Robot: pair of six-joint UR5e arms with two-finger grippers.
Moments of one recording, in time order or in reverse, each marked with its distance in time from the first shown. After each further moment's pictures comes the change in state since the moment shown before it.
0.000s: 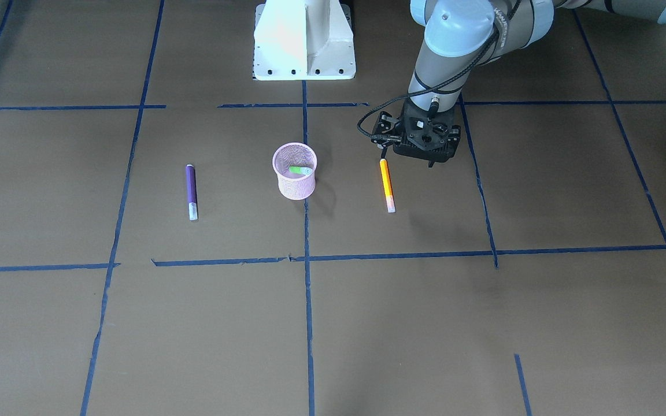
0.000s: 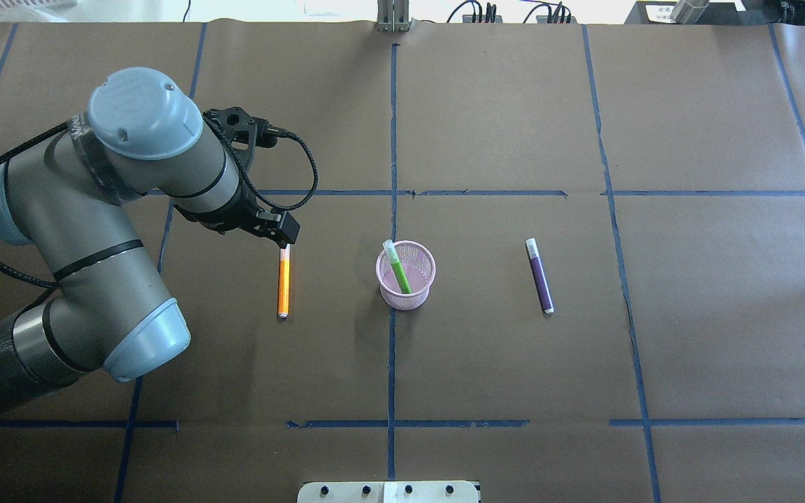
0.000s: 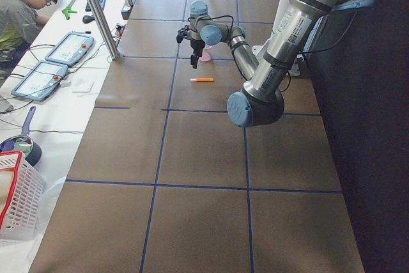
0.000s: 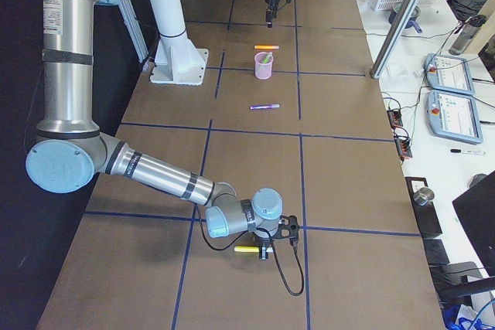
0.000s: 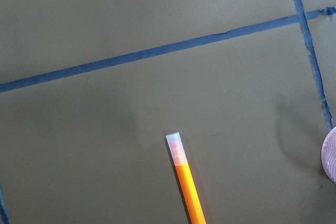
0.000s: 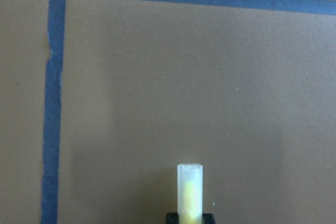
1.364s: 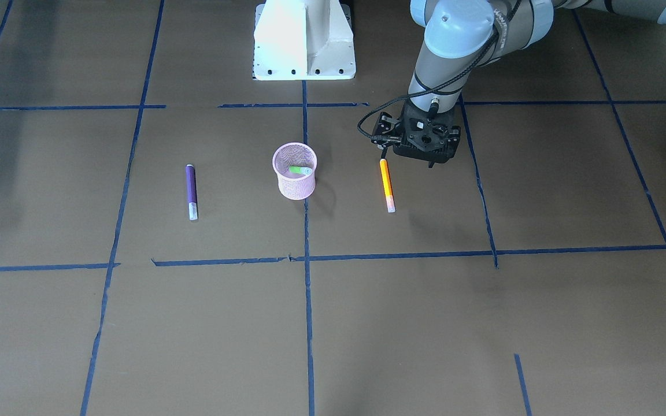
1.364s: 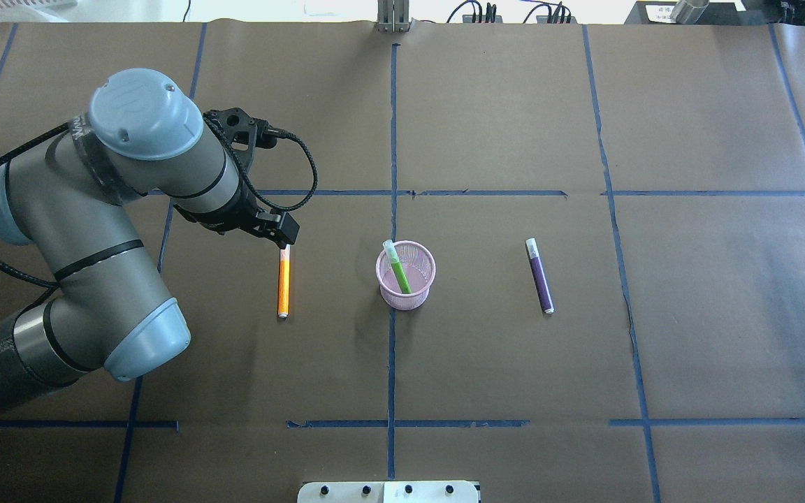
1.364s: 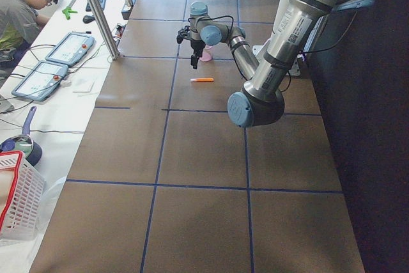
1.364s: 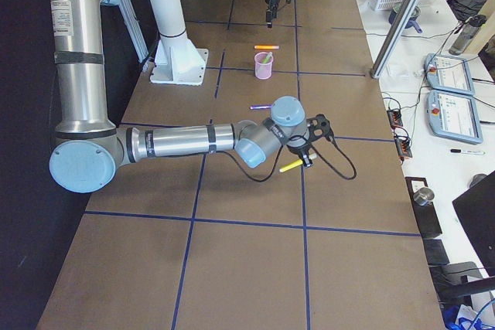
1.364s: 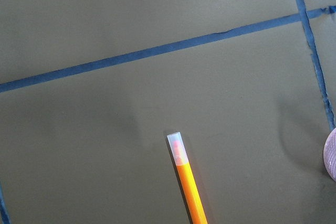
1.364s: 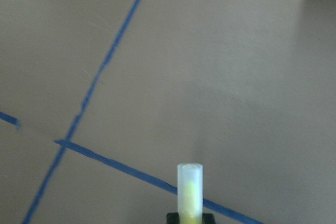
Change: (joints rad) left arm 0.000 0.001 0.004 -0.001 -0.001 0.006; right arm -0.057 0.135 0.461 0.012 0.083 0.117
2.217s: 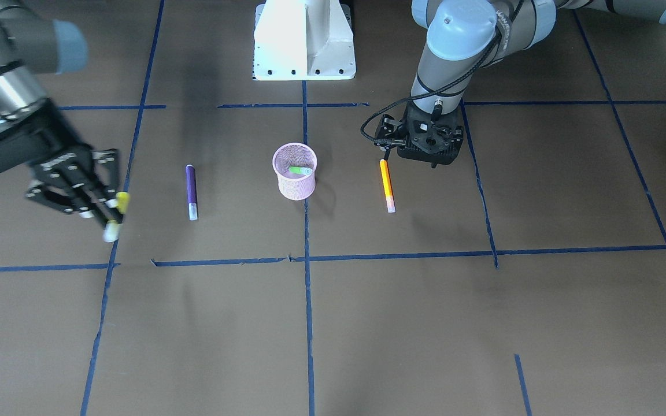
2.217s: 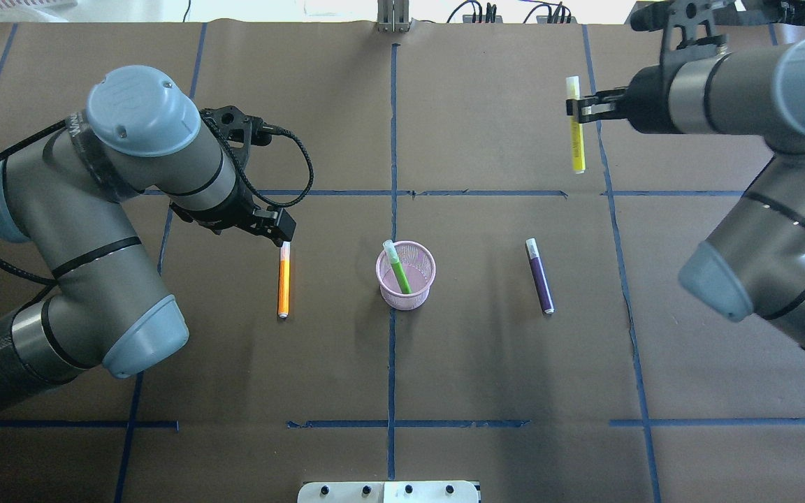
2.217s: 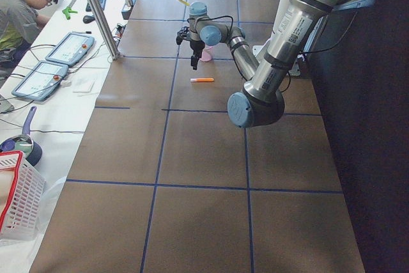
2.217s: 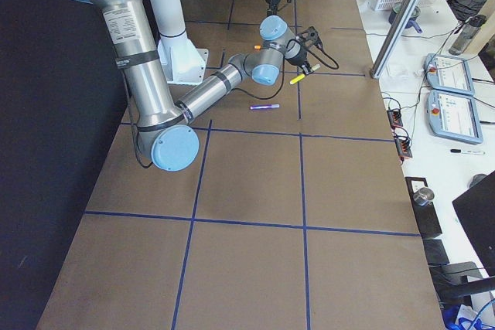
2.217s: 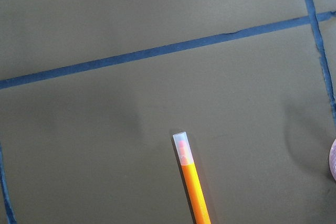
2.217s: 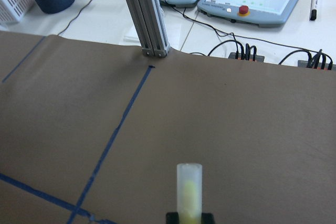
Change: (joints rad) left arm -0.007 0.001 0.001 0.012 -0.003 -0.029; right arm -0.472 0.283 0.186 -0.016 -0.567 0.495
